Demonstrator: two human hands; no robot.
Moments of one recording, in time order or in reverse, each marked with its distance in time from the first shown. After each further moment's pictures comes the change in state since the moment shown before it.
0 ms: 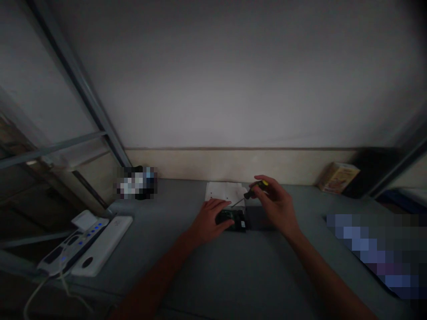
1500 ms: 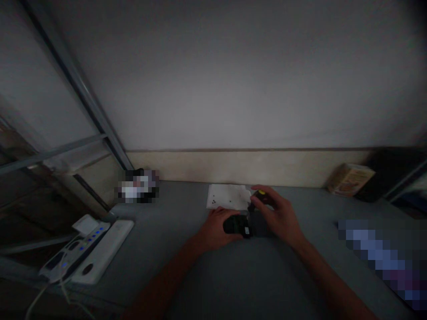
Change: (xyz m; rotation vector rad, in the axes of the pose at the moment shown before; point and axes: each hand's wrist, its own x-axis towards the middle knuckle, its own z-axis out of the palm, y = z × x) left_hand 0.007 0.000 0.015 -0.120 -0.164 -0.117; right_hand -0.001 0.013 -0.001 -0.196 -0.099 -0.025
